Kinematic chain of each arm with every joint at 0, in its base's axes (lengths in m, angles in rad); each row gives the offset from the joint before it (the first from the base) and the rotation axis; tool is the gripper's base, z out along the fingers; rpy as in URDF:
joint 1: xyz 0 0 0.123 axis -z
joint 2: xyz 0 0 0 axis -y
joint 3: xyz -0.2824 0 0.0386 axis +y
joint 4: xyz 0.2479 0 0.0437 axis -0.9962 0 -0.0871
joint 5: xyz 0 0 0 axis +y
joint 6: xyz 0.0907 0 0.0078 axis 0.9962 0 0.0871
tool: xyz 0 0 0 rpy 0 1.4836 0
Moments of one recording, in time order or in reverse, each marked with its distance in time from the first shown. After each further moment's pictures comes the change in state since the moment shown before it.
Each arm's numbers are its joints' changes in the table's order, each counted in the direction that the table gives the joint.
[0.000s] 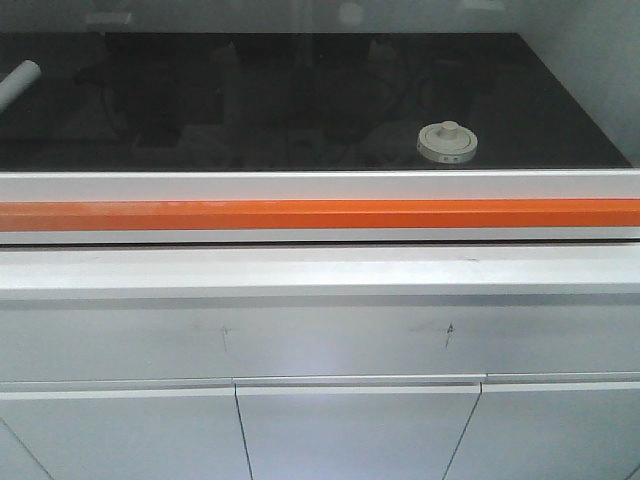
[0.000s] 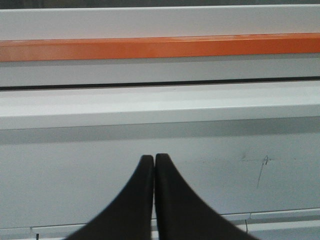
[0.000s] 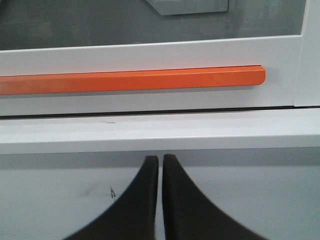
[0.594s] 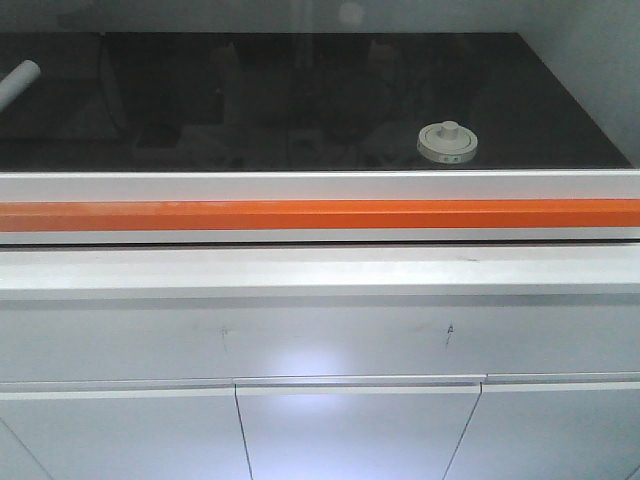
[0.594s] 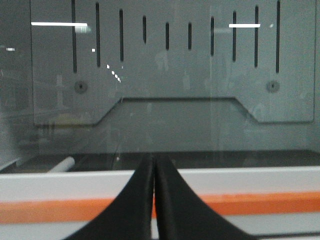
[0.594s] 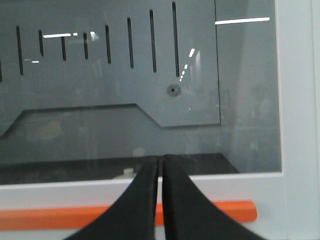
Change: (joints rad) left arm 0.000 -0.020 -0.111 0.000 -0.361 -0.008; right arm 0.000 -0.028 -0.116 0.000 -0.281 0.000
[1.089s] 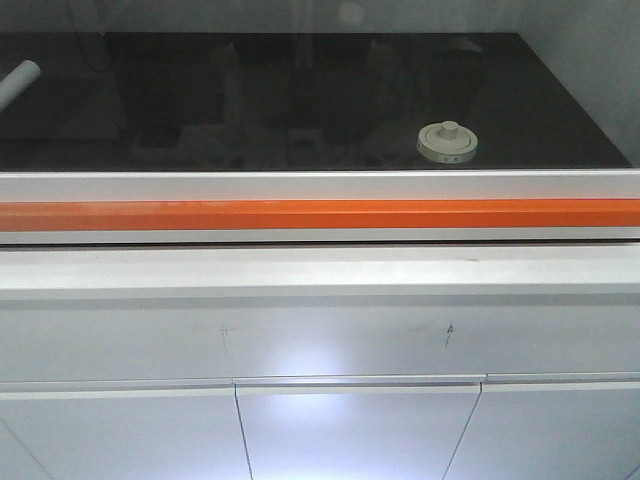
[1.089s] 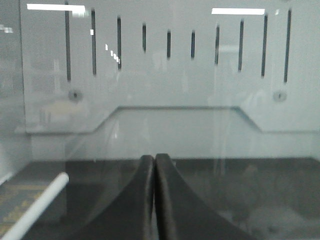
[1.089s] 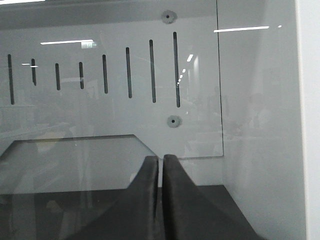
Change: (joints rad) left arm 0.000 -0.587 -0.530 0.000 0.066 -0.010; right arm 0.000 -0.589 -0.482 0.000 -0.099 -0.004
